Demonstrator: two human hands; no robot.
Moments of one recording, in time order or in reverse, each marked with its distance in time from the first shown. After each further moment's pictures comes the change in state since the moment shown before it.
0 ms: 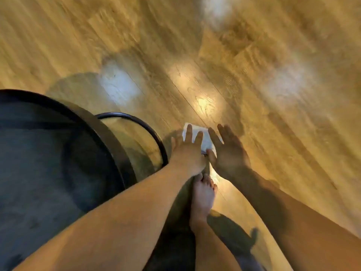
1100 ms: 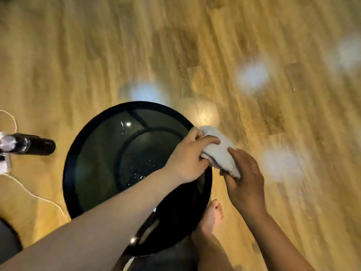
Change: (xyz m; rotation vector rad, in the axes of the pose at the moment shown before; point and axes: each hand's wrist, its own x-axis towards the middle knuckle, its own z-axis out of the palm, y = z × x) left_hand -0.255 -0.151 -0.200 -0.753 0.592 0.133; right_hand -0.073 -0.247 -0.200 0.371 0.267 -0.254
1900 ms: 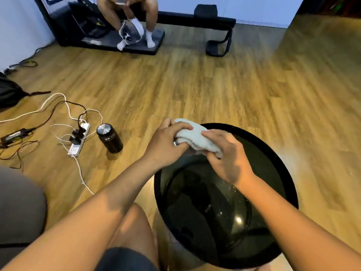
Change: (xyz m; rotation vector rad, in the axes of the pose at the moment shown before) left_hand -0.249 -0.189 -0.173 0.020 0.755 0.025; right_hand -0.047 -0.243 0.191 0.060 -0.113 -0.758
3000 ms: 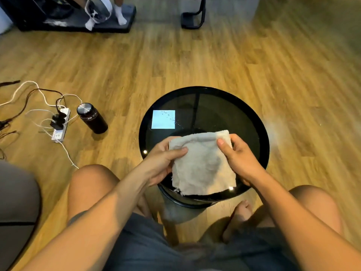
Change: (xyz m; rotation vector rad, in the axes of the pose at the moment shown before) left_hand -0.147 0.025 0.061 -0.995 -0.354 -0.704; right_hand -0.163 0.004 -0.045 0.498 -0.042 0.692
